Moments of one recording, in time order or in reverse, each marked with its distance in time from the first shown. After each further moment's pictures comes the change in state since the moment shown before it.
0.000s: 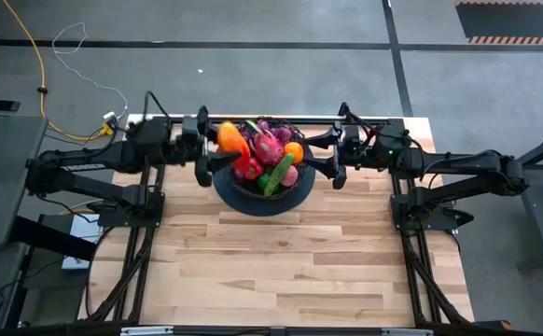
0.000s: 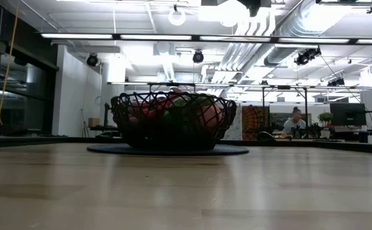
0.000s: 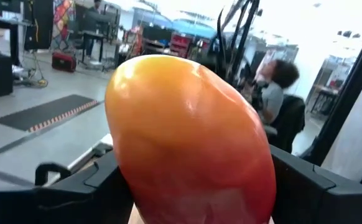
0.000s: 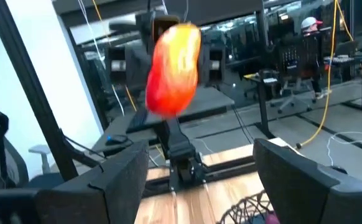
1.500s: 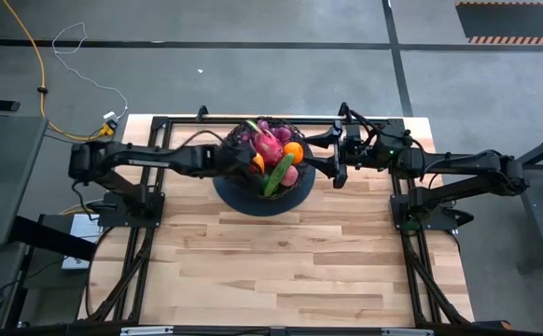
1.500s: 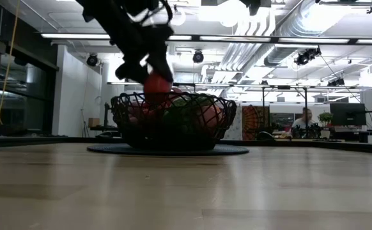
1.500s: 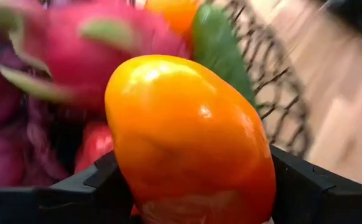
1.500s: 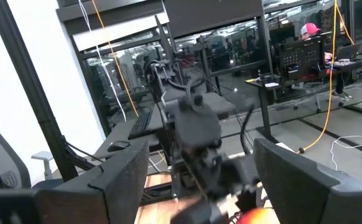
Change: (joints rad) left arm 0.040 0.501 0.025 -0.379 -0.182 -0.265; right arm 0.000 0.000 0.000 0.025 0.000 0.013
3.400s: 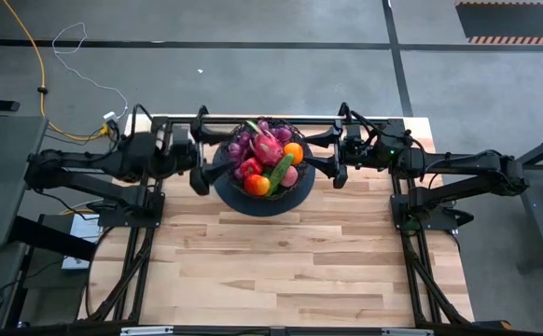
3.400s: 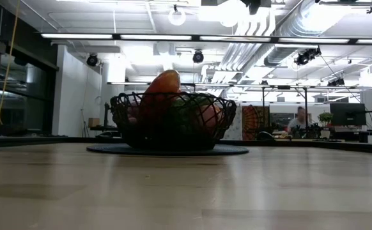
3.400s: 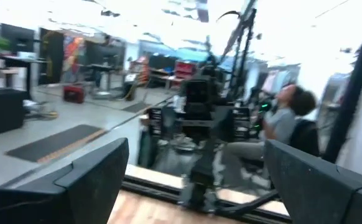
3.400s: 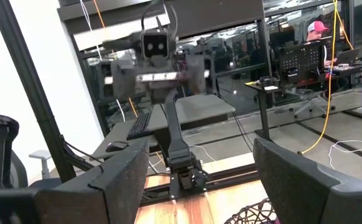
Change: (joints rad) left arm -0.167 -0.542 -0.117 0.546 0.011 0.357; right arm 0.000 0.000 0.000 0.008 0.000 -0.019
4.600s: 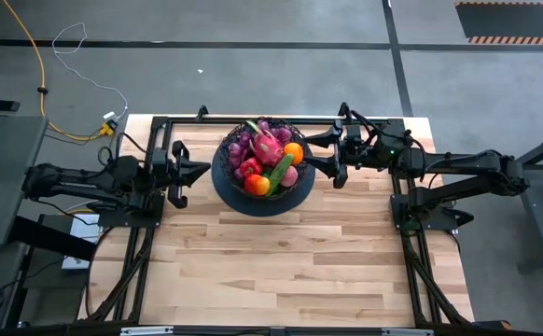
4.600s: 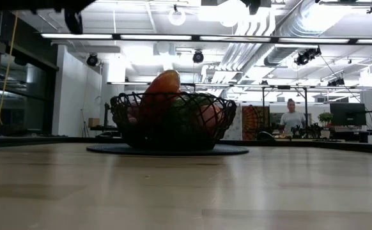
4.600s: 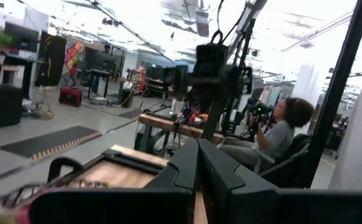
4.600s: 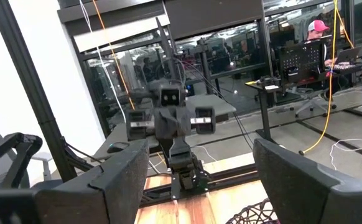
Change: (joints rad) left arm -0.034 -0.437 -0.537 0.163 -0.032 -0.043; right arm 0.000 0.000 0.000 0.001 0.000 0.011
